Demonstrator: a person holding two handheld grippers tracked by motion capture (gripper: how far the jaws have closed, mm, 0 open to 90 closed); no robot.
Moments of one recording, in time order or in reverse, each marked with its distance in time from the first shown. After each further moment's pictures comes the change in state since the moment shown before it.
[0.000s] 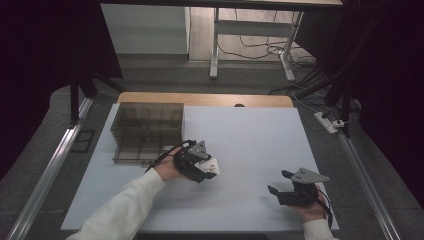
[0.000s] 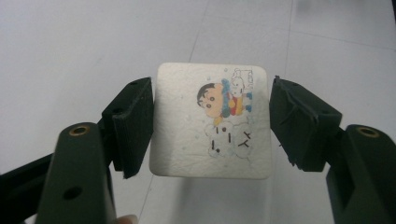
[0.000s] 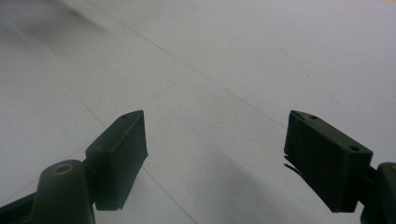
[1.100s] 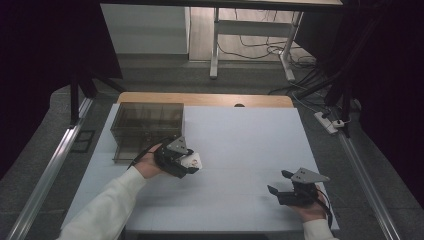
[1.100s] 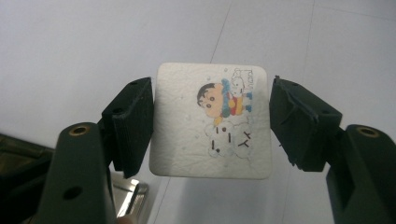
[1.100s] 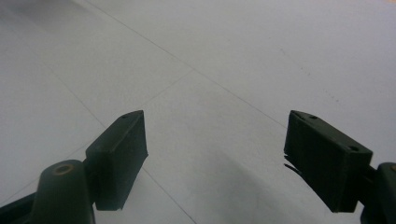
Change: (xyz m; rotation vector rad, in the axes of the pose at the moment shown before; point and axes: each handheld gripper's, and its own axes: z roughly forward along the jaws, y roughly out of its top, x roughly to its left) left arm 0.014 -0.034 -0.038 0.006 0.057 -0.030; right arm 0.000 0.000 0.001 0.002 0.000 0.002
